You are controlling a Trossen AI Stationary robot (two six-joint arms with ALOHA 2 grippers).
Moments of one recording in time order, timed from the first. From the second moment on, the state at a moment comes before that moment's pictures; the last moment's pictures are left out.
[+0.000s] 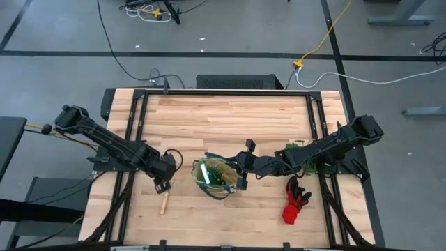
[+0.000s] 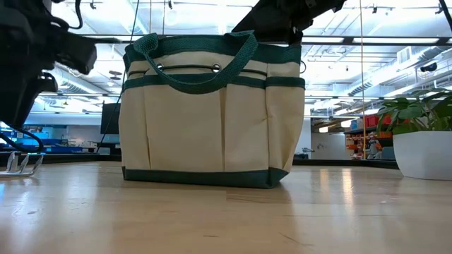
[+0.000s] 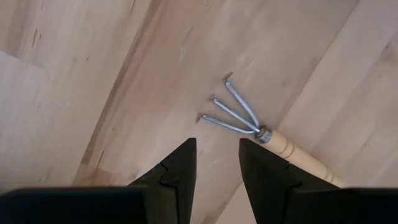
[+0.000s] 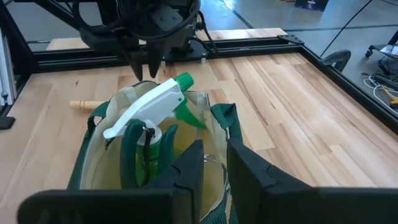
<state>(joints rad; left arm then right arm) -0.42 1.21 0.73 -0.88 0.02 -0.91 0.33 1.56 0.99 0.12 0.51 0.20</state>
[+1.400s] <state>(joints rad) -0.36 1.14 0.59 -0.64 0.01 -0.90 0.33 1.56 0.99 0.10 0.51 0.20</state>
